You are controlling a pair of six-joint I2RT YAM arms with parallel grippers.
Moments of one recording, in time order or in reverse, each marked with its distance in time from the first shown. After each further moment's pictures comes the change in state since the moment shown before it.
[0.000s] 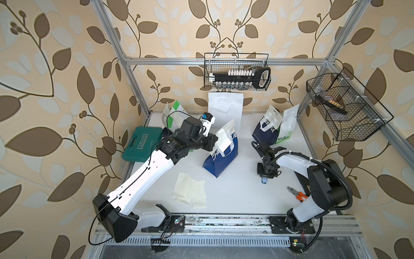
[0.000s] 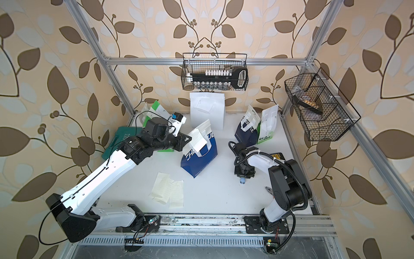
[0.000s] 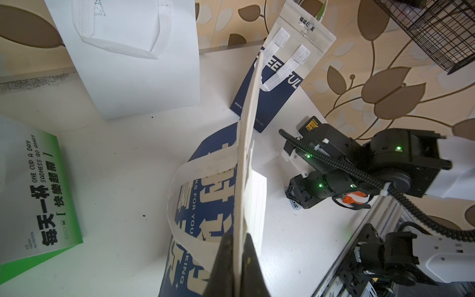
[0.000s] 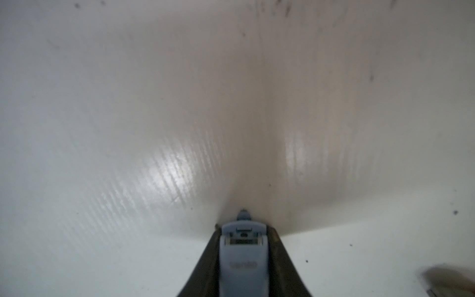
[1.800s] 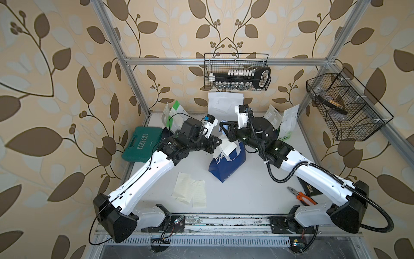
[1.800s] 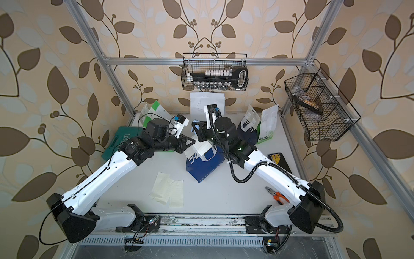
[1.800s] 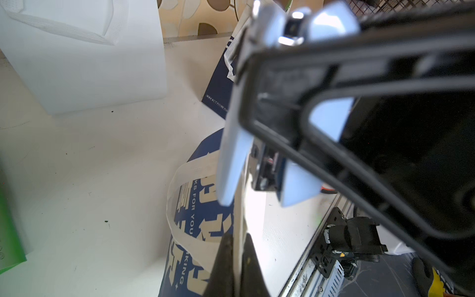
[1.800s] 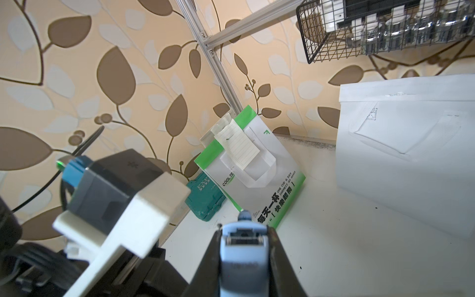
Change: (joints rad) left arm 0.000 -0.006 -0.035 0.045 0.140 -0.027; right arm 0.410 -0.215 0.423 0.735 -0.065 -0.113
